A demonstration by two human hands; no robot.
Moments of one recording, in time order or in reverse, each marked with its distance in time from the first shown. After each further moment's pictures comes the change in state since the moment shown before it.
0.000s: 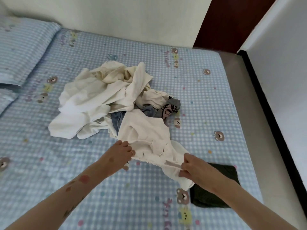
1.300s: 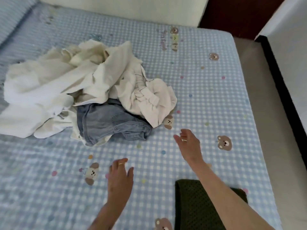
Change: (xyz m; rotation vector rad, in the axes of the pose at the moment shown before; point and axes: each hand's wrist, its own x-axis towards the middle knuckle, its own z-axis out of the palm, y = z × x) left_hand 0.188 0.144 0.125 -1.027 0.369 -1.099; right_hand 0.190 0.208 0.043 0.739 0.587 0.336
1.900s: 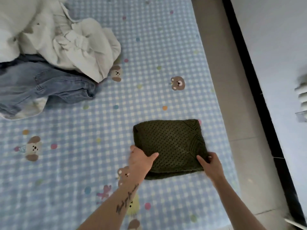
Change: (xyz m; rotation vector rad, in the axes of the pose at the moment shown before) left_hand -0.122 0.068 0.169 -0.020 -0.654 -0.298; right_hand -0.193 0.299 -0.108 0.008 0.242 0.628
